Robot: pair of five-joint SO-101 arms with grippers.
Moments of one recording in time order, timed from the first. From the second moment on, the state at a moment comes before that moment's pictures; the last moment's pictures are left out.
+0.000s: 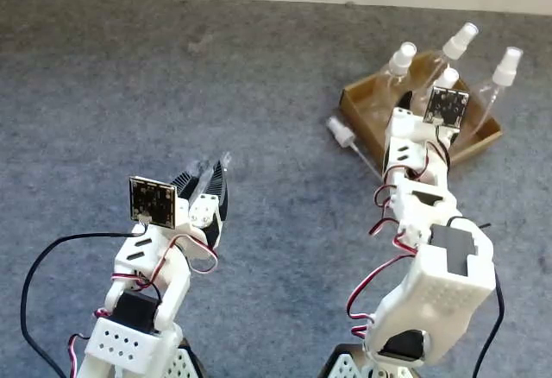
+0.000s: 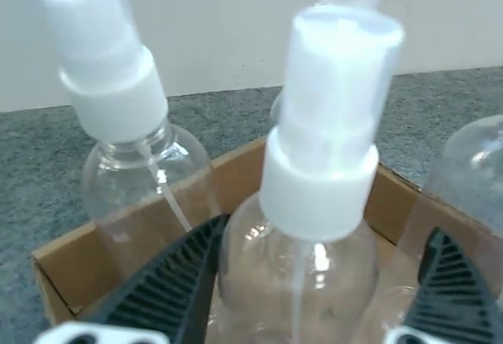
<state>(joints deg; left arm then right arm) 11.8 -95.8 96.2 21.5 12.4 5.7 16.5 40.1 -37.3 0.5</state>
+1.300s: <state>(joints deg) 11.8 -95.8 96.2 21.5 12.4 5.6 16.5 41.2 -37.3 0.5</state>
